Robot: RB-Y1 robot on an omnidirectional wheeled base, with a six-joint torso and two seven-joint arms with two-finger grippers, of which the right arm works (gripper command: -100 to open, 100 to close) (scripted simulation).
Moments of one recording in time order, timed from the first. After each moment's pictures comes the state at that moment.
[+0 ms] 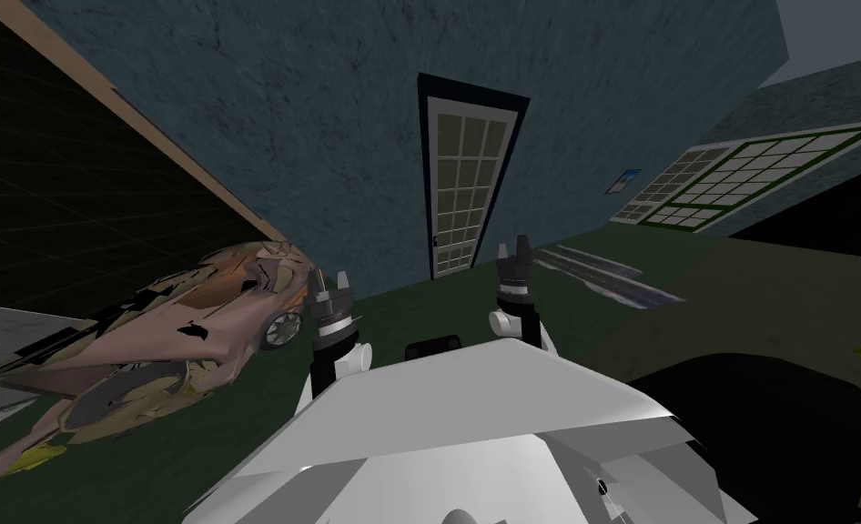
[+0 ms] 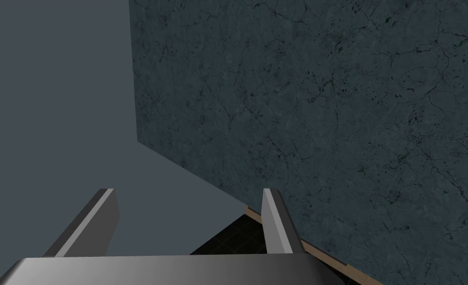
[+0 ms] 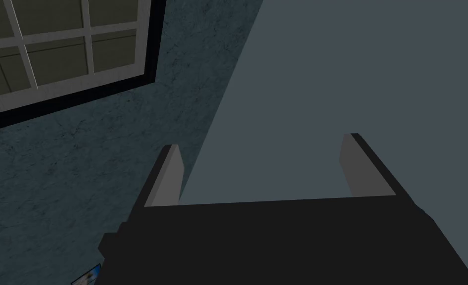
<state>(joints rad) 0.48 0.02 -0.07 -2.28 -0.01 -0.57 0.11</state>
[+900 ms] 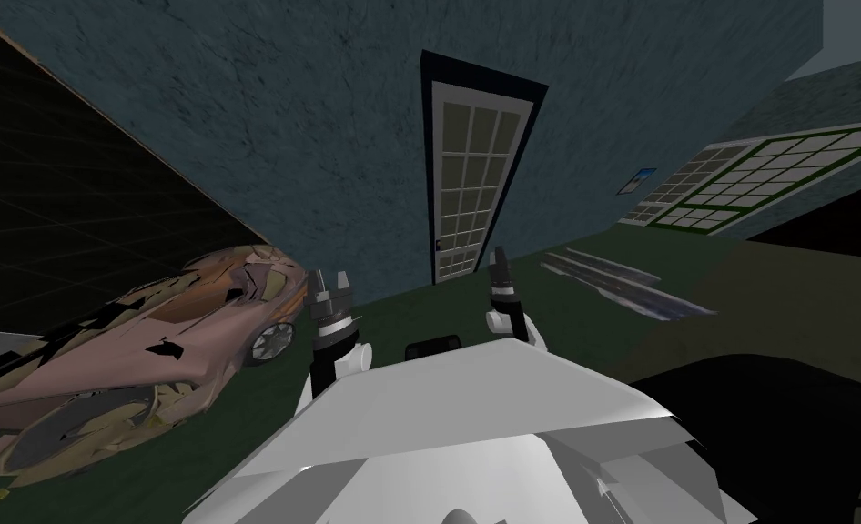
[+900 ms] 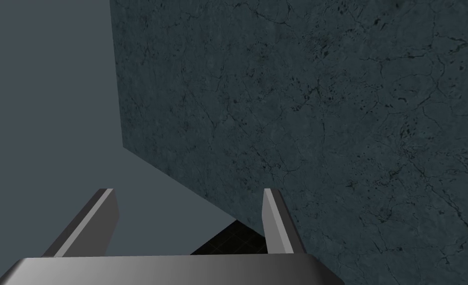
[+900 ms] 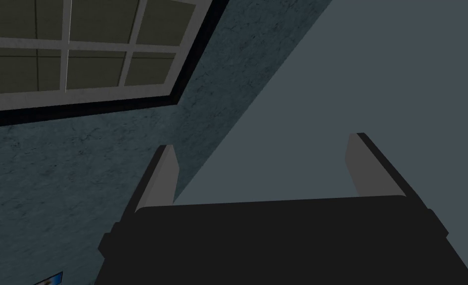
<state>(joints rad) 0.42 -0.03 -0.09 -2.08 0.05 -0.62 0.24</state>
